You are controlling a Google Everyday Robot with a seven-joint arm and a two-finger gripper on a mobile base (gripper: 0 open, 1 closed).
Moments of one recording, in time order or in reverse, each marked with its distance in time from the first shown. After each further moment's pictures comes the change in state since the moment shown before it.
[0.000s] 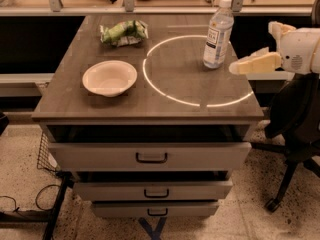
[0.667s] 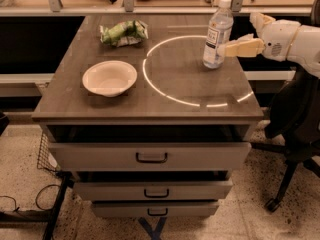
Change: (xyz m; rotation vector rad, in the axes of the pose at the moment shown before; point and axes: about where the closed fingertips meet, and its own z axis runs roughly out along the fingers) arm -0.016 -0.034 0.060 -0.084 -0.200 0.054
